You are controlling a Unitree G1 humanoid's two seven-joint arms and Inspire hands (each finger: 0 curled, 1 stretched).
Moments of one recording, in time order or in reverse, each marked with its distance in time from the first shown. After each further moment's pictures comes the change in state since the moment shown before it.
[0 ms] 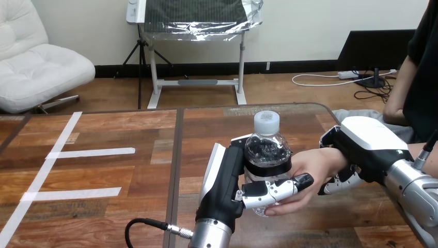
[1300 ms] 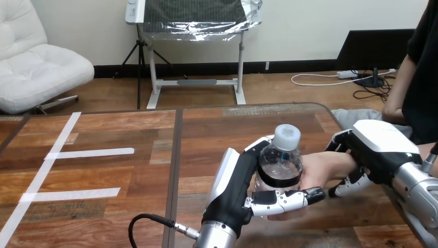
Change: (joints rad) left arm -0.004 0.004 -0.011 -0.001 0.124 0.072 -0.049; right arm 0.000 0.000 0.000 0.034 -0.037 0.070 -0.022
